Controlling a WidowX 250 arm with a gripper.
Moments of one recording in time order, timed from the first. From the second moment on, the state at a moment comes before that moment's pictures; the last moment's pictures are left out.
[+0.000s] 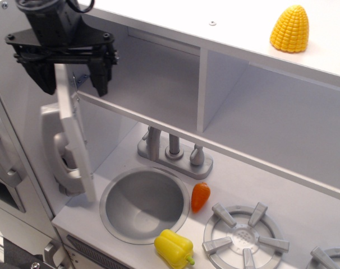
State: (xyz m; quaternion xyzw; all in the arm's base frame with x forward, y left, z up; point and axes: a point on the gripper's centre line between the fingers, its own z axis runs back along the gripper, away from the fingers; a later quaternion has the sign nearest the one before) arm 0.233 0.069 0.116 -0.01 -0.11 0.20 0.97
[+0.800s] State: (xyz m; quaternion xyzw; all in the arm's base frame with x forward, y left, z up) arm 0.279 0.006 0.161 -0.07 -0.10 0.21 0.97
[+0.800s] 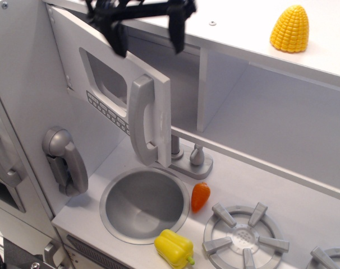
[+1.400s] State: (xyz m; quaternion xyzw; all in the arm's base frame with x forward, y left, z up) arm 0.231 0.060 0.155 -0.07 -0.05 0.10 0.99
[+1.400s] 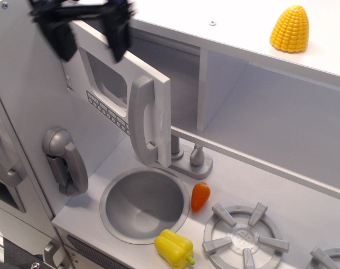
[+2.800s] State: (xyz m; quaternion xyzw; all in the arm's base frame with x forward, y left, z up) arm 0.274 0.063 0.115 -0.03 -0.09 0.12 0.99
